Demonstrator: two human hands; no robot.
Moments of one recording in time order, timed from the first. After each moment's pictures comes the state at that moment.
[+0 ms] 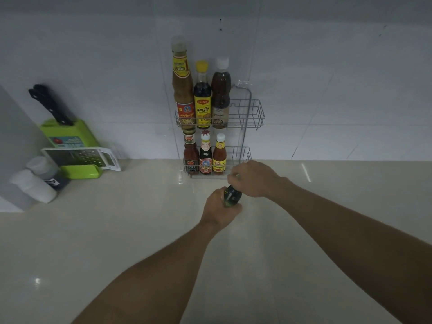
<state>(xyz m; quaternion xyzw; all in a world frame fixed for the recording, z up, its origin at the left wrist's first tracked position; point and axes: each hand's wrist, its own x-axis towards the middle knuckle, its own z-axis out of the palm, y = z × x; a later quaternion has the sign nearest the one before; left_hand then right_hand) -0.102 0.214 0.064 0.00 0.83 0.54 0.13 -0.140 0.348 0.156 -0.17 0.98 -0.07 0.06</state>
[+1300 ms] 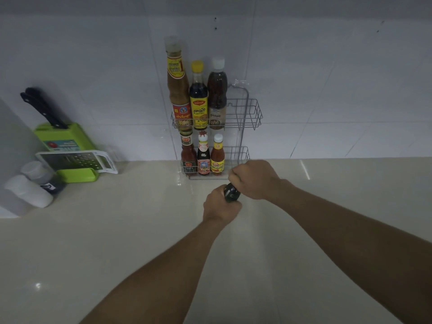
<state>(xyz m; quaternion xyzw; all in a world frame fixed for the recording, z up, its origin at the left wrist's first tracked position) -0.112 0.225 0.075 -0.04 0.86 0.49 0.13 -0.146 0.357 0.144 -0.23 0.97 -0.02 -0.05</state>
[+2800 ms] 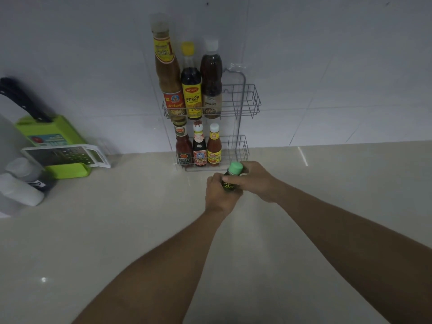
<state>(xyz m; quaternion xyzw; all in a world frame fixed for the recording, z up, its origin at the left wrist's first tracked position) -0.131 0.237 0.054 -0.06 0.82 0.56 0.08 -0.141 0.363 0.102 0.06 0.77 -0.61 0.15</state>
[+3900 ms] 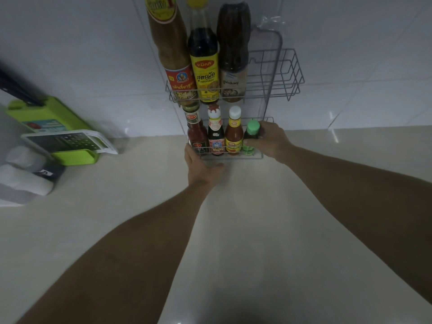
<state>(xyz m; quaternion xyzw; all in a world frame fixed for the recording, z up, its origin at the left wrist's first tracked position) -0.232 0.165 0.006 -0.15 0.84 0.52 0.06 -0.288 0.375 0.041 0.08 0.89 -0.44 0.06</state>
